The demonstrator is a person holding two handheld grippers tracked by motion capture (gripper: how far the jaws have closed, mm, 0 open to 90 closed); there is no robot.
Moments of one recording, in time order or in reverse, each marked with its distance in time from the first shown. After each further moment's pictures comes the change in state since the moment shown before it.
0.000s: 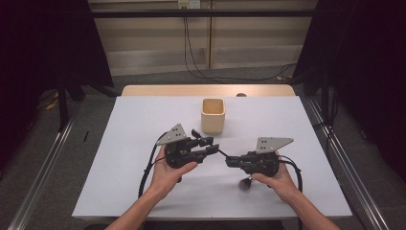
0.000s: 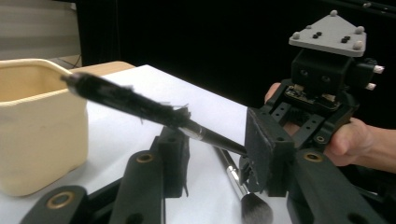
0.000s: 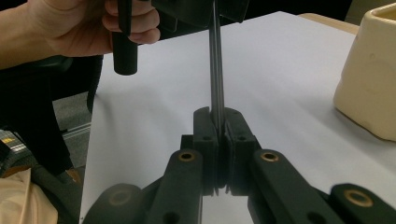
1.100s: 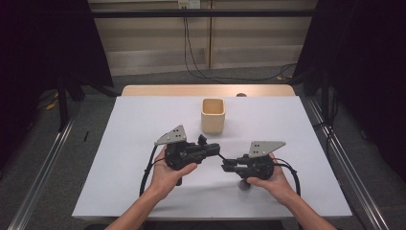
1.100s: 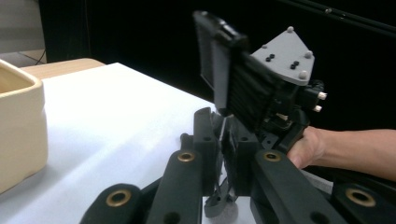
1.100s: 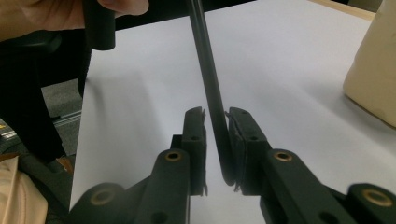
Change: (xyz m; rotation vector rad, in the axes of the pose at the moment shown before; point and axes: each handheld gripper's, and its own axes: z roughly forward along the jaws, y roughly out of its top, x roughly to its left) left arm -0.010 0.006 -0.002 0.014 -0.104 -0.021; right arm 0.005 -0.007 0.014 0.056 -0.020 -0.016
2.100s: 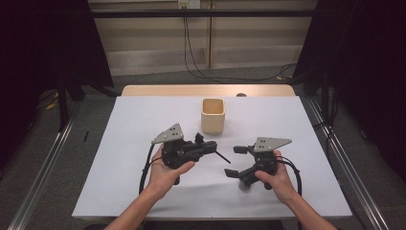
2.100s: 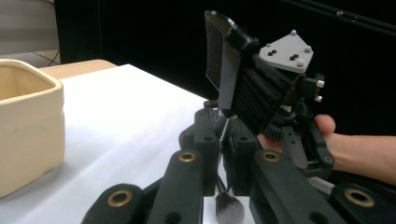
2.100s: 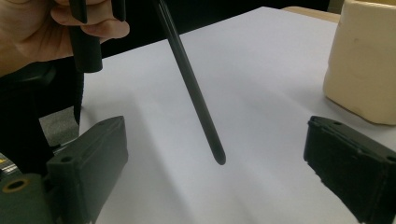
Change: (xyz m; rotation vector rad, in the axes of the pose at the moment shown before) left arm 0.002 0.003 -0.007 -0.007 0.044 -0.016; right arm -0.006 0.001 -0.008 -0.064 -0.036 0.095
